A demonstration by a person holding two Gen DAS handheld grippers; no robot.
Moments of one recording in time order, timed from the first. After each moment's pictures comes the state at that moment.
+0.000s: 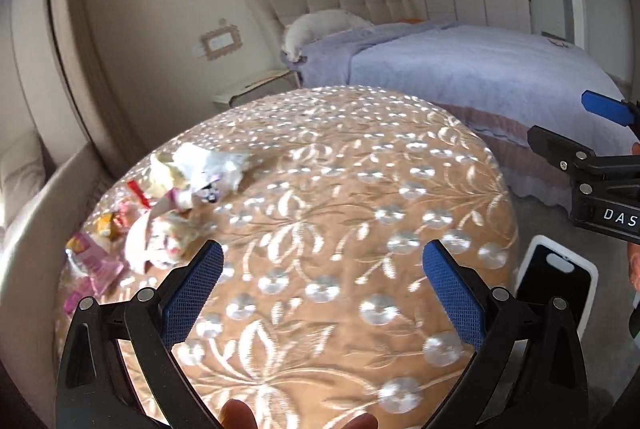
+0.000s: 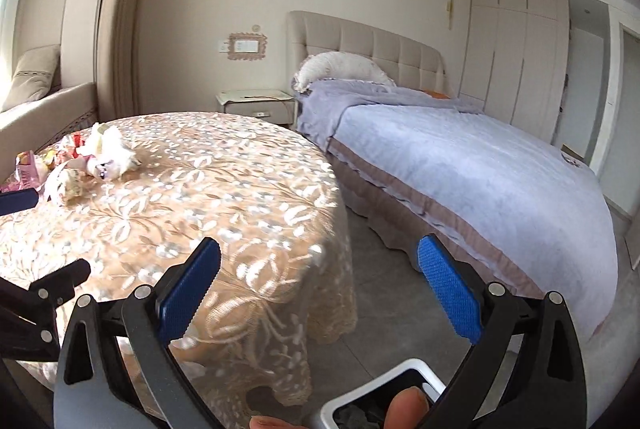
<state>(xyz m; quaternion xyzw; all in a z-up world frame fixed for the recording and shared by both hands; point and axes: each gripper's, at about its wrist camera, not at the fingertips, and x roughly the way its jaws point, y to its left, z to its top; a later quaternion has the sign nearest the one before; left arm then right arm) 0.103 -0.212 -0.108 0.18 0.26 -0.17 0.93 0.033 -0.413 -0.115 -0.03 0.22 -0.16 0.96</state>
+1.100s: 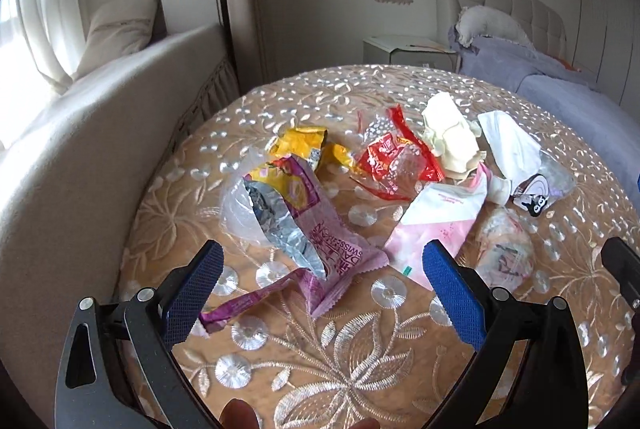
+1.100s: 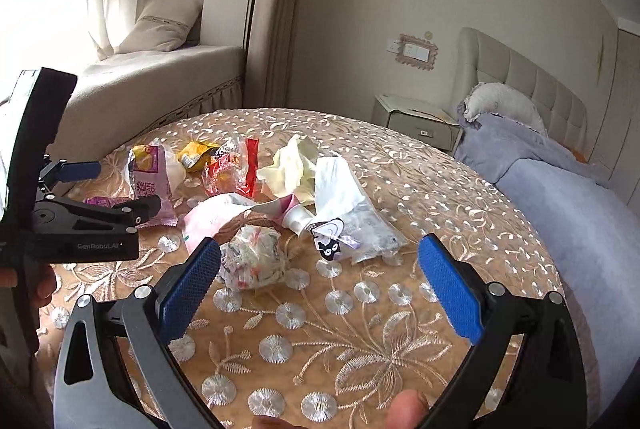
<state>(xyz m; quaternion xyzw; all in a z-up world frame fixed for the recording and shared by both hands) 0.267 0.018 -0.118 0.01 0.36 0.01 0.93 0.197 -0.204 -0.103 -0.12 0.26 0.08 0.95</state>
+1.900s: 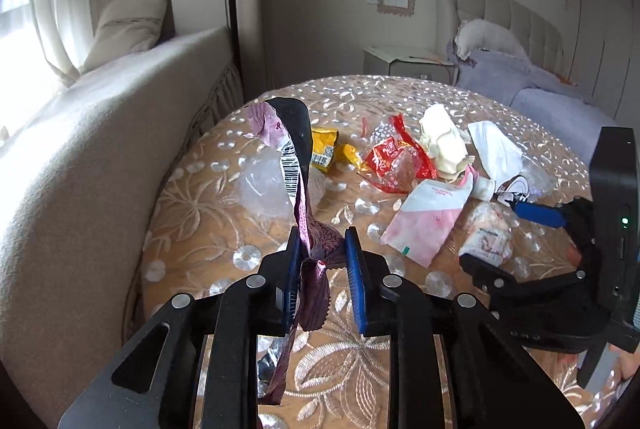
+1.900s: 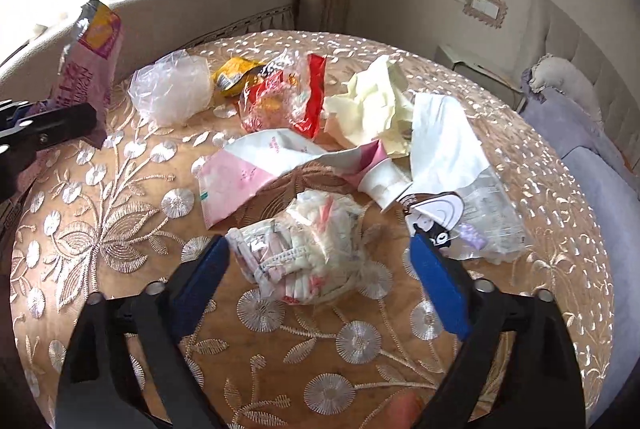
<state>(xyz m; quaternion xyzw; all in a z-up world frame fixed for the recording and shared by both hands) 0.218 0.030 -0.096 0.00 0.34 0.02 0.94 0.262 -0.165 -0.161 -0.15 0.38 0.16 0.90</state>
